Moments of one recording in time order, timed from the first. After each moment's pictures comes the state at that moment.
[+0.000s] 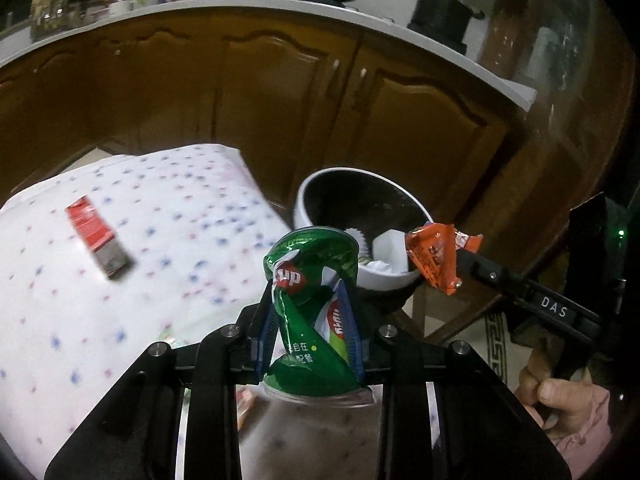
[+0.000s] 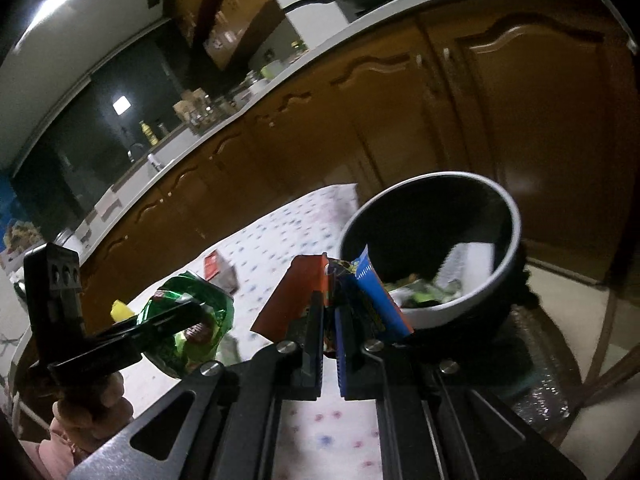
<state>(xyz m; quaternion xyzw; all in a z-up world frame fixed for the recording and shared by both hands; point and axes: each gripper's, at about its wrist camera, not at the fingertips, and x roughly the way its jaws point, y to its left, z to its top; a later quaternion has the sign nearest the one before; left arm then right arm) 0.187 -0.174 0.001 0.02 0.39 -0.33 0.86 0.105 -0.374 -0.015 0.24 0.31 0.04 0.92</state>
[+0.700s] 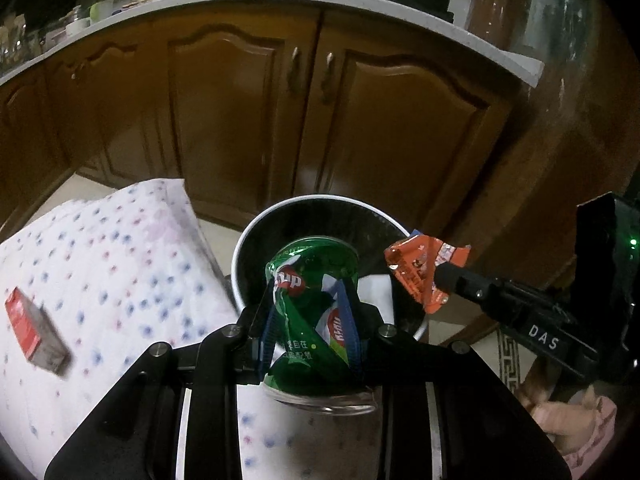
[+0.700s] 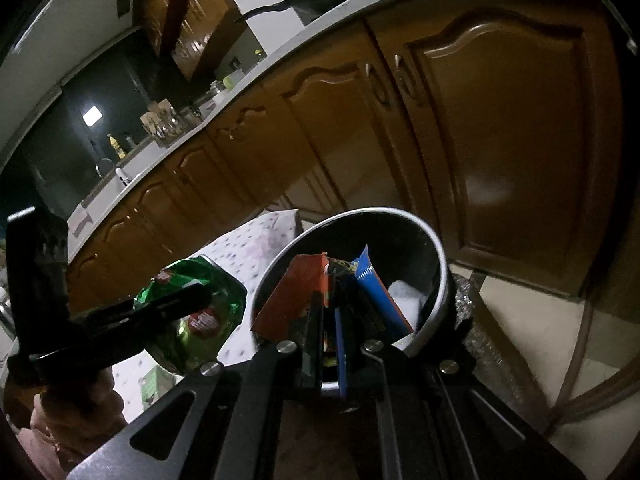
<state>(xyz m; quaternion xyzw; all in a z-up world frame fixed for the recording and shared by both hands) 0.240 -0.290 0.002 0.07 0.39 -0.35 0.85 0.149 -0.442 -0.024 0.24 0.32 0.00 0.92</state>
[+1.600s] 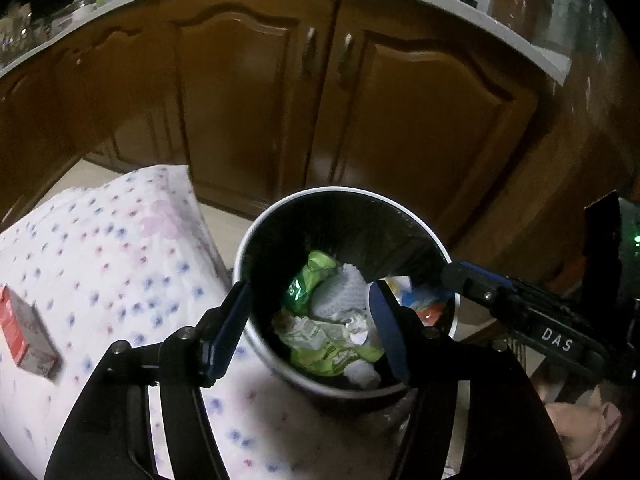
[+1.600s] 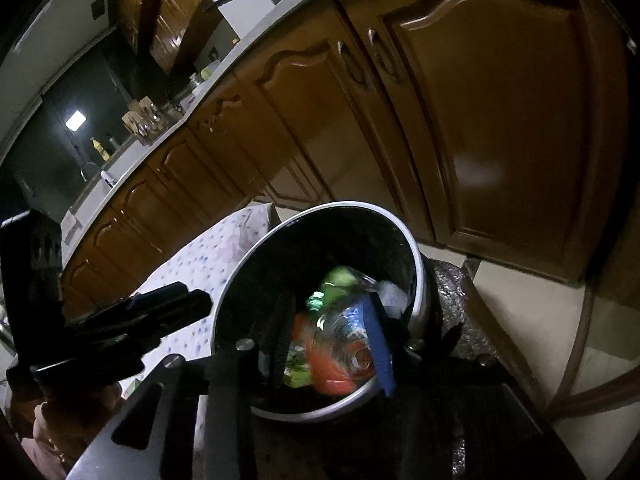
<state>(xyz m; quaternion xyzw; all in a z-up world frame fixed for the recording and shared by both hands) 0.260 -0.298 -0.015 0.07 0.42 -0.32 0.85 0.165 -0.464 -0.042 0.26 0.35 -0.01 0.90</state>
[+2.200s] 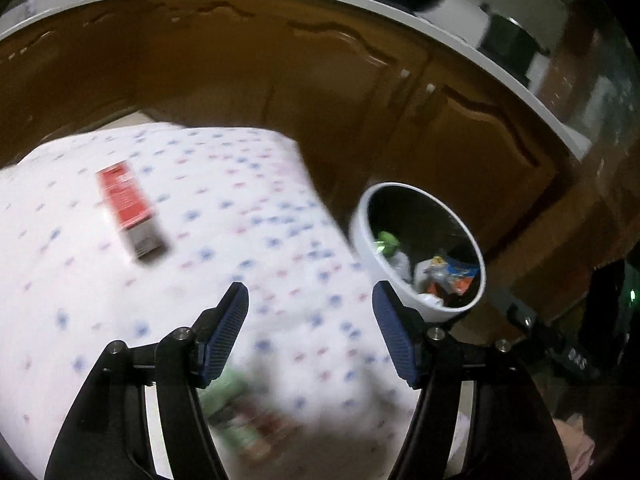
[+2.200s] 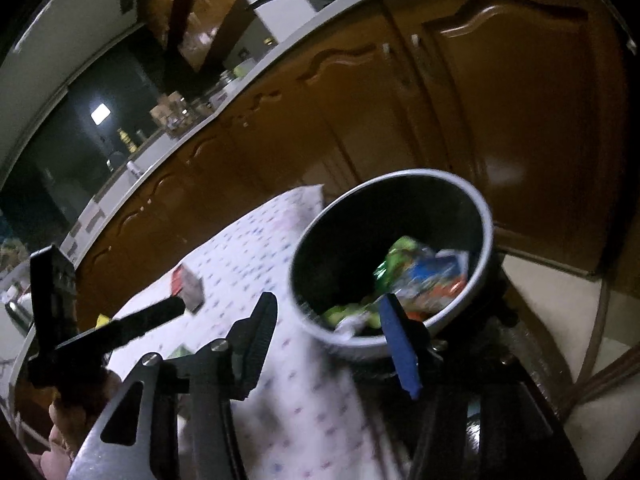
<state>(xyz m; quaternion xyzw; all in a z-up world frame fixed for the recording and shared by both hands) 0.222 -0.139 -0.016 -0.06 0.42 -0.24 0.87 0.127 -0.389 -0.030 0.25 0.33 0.03 0.91</state>
